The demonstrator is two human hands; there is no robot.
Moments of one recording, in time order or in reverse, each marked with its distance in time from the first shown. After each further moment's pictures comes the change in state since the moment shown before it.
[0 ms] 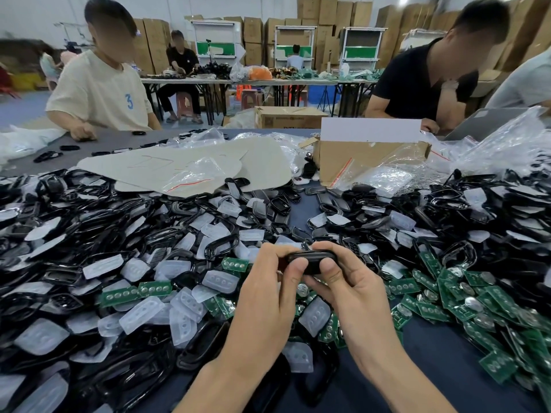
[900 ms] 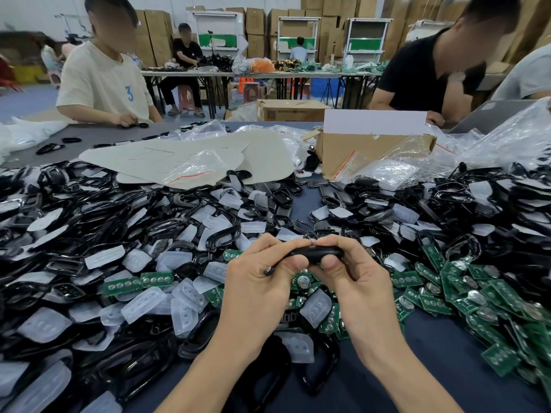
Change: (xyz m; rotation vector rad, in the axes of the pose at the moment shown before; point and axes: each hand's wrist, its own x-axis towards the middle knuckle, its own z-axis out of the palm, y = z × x) left_hand 0.005 0.006 -0.008 -0.274 0.016 -0.094; right_hand -0.004 -0.003 0.000 -0.145 -0.011 -0.108
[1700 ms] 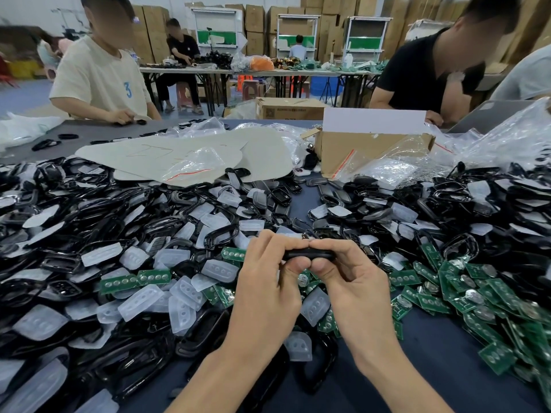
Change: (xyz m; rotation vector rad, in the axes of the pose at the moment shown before) left_hand -0.004 0.000 0.009 0.359 0.054 0.205; right_hand -0.005 0.000 0.001 -0.113 -0.001 -0.033
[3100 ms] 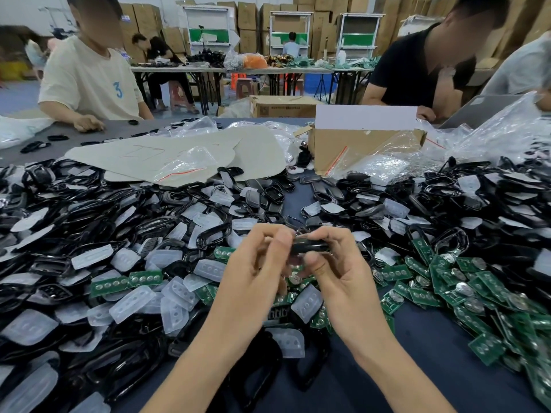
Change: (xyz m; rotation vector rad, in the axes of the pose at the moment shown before) left_hand 0.008 -0.002 -0.010 -0.524 -0.197 -0.354; right_hand 0.004 0.005 -0.006 0.007 -0.130 -0.068
